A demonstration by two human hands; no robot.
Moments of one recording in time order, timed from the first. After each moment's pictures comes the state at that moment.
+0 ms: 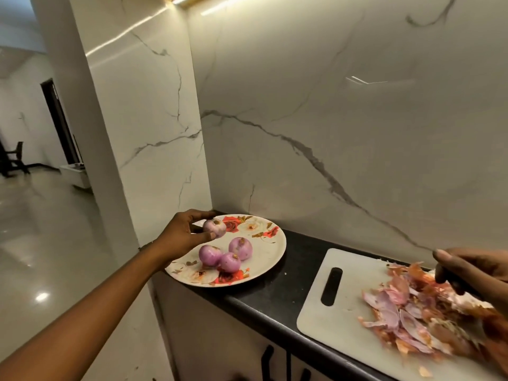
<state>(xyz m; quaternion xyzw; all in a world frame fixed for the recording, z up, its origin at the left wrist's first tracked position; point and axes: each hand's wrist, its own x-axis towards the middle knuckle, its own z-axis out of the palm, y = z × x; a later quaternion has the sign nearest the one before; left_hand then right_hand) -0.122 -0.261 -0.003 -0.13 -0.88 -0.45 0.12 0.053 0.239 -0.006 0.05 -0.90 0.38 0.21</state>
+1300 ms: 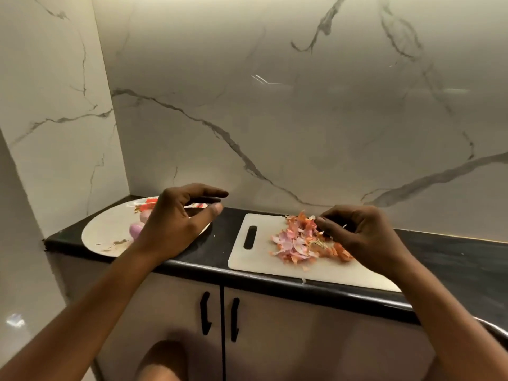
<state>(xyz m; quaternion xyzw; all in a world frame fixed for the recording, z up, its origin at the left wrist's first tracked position) 0.032 -0.158 0.034 -0.38 -0.75 -0.51 0.17 0.168 0.160 0.021 0.06 -0.88 0.37 0.30</state>
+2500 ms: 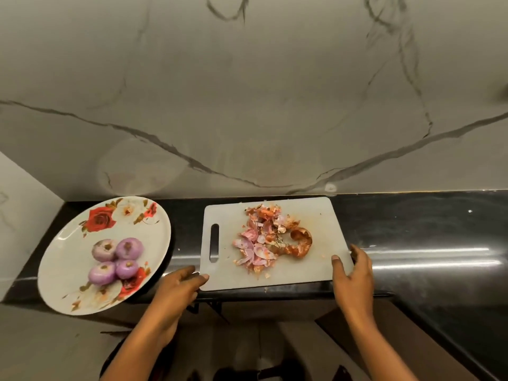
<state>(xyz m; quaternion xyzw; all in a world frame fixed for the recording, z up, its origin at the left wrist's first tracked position) 0.010 -0.101 0.018 0.08 -0.76 -0.55 -0.34 0.208 0.186 -0.006 -0.49 -0.70 0.45 0.25</state>
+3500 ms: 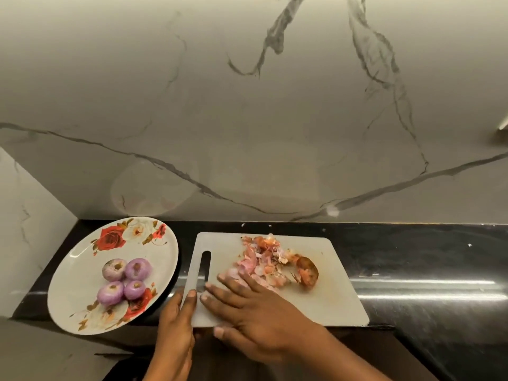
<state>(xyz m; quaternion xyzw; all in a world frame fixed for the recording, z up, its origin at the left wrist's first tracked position) 0.042 -0.087 0.046 0.13 -0.62 -0.74 -0.20 0.120 0.087 0.095 0.17 -0.96 0.20 -0.13</state>
